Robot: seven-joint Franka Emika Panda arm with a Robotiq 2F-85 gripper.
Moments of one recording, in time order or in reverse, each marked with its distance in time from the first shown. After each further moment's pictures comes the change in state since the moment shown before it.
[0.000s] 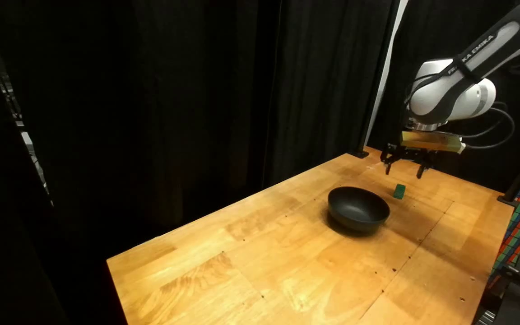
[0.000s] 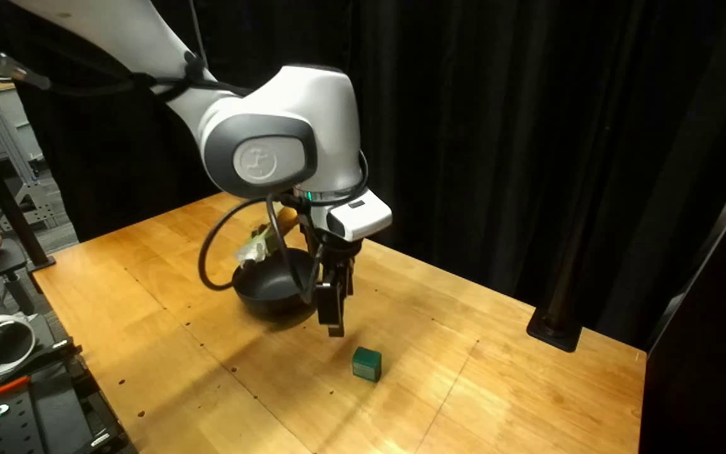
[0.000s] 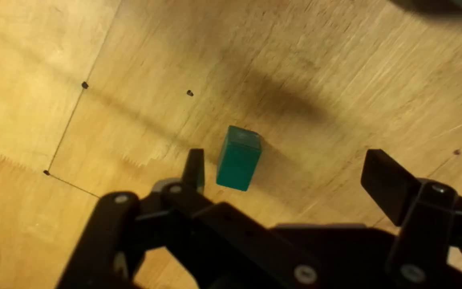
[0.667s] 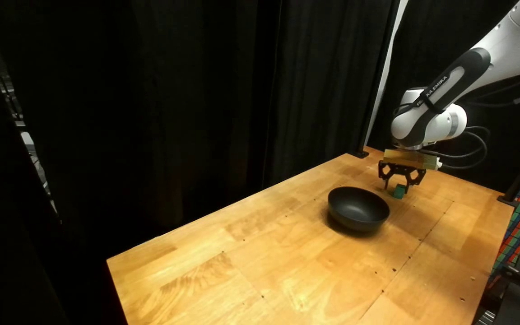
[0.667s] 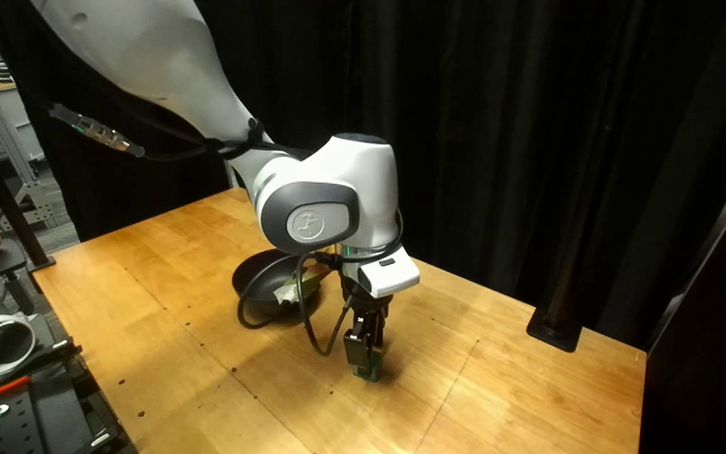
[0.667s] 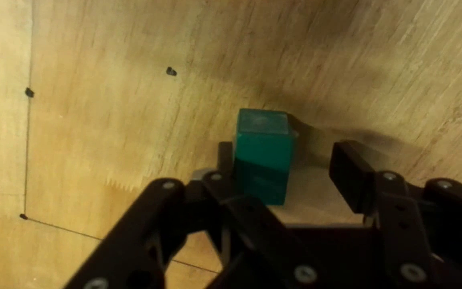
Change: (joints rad) arm 0.016 0.261 -0.060 0.187 0.072 0.026 0.145
